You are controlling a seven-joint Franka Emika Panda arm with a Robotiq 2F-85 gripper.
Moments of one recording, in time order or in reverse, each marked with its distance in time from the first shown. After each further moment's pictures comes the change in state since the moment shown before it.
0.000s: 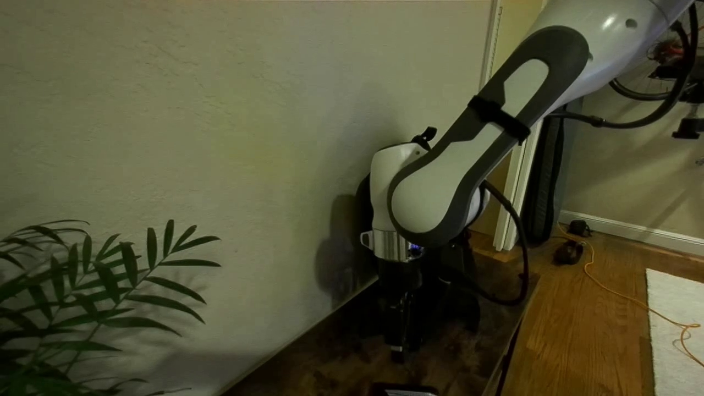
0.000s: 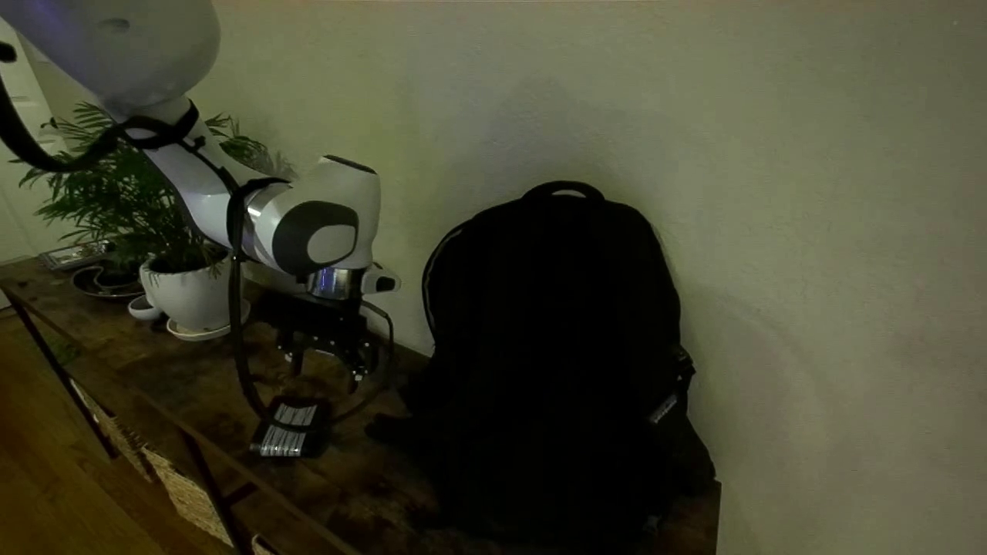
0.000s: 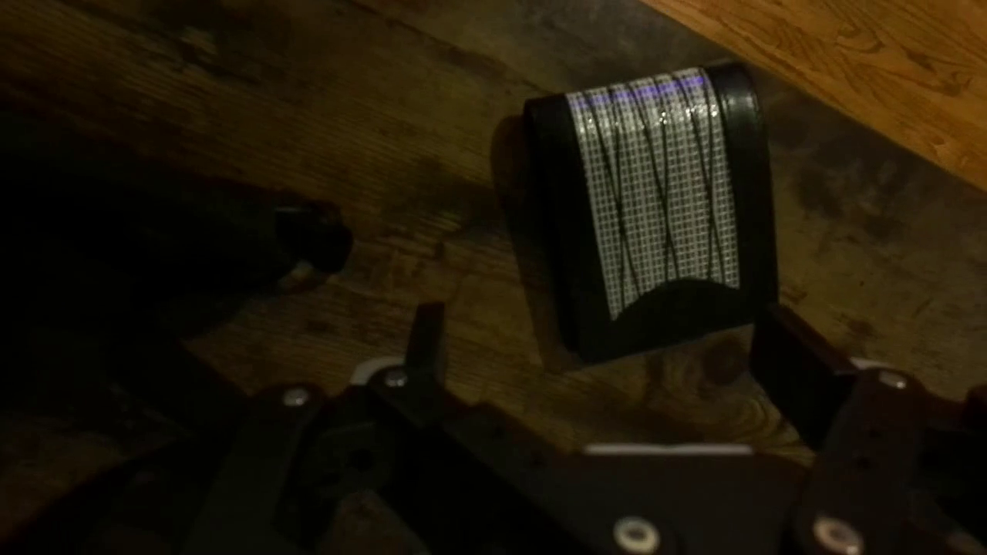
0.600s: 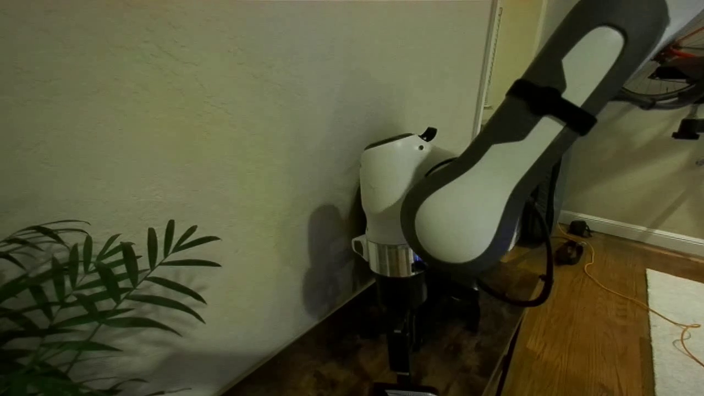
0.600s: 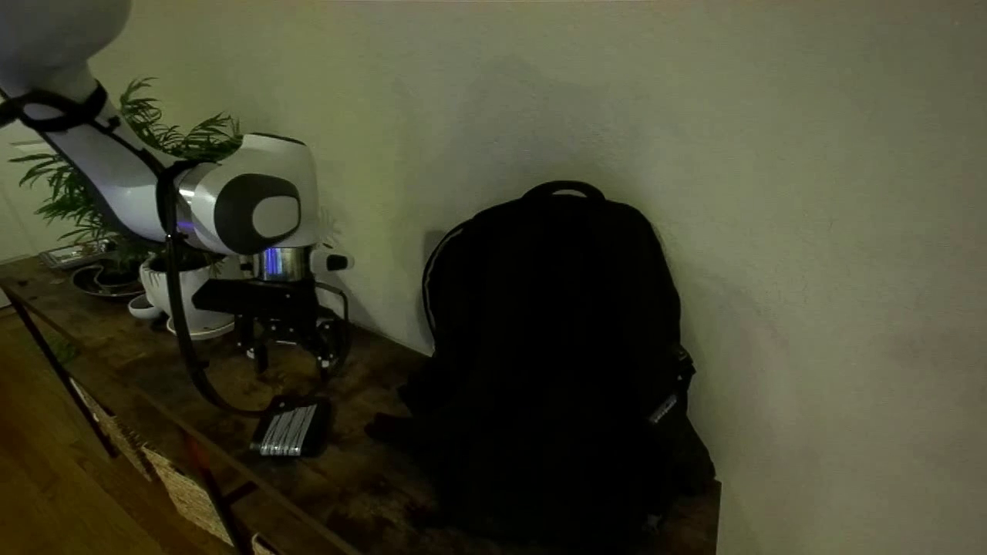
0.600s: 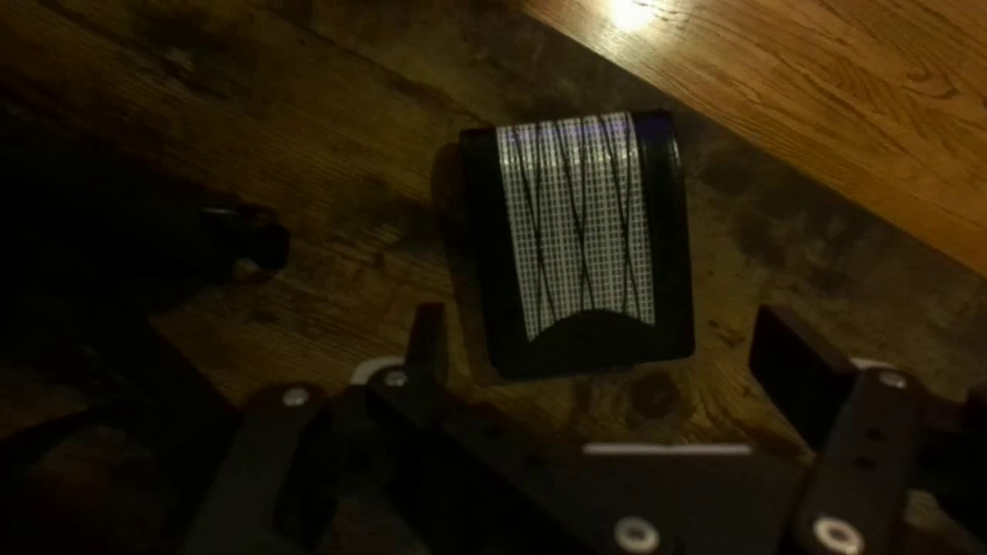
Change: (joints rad) arm 0.154 -0.101 -0.057 -0.120 -0.119 0.048 0.148
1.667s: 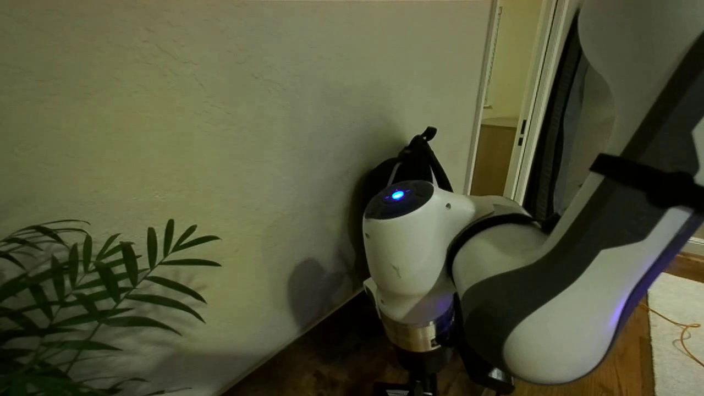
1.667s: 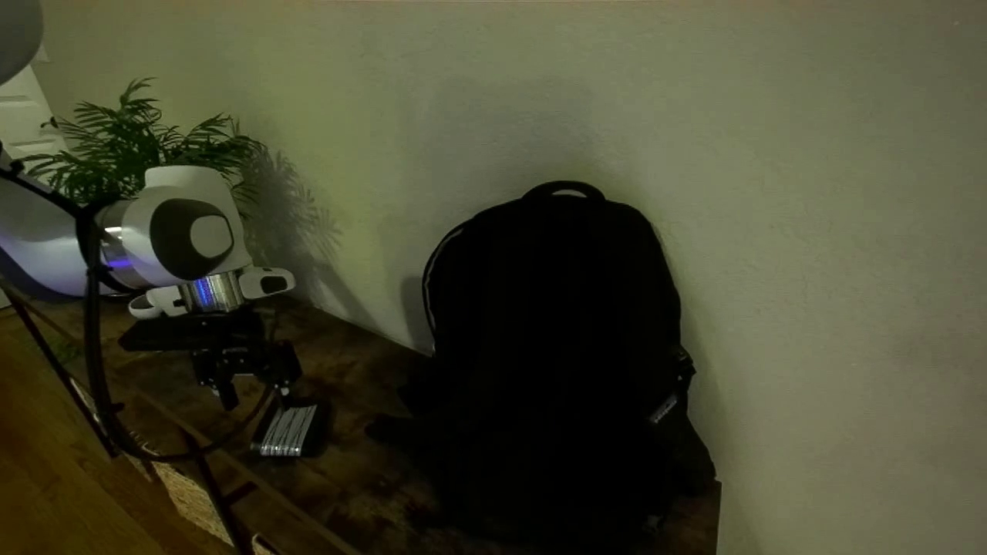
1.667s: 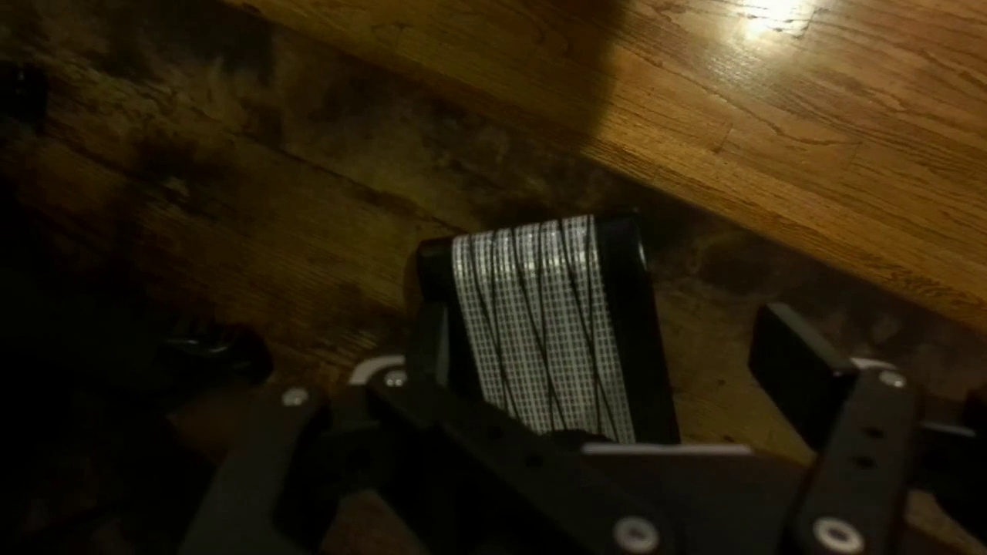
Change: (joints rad) arm 0.270 0.003 -0.161 -0.118 -0.195 0.097 0.404
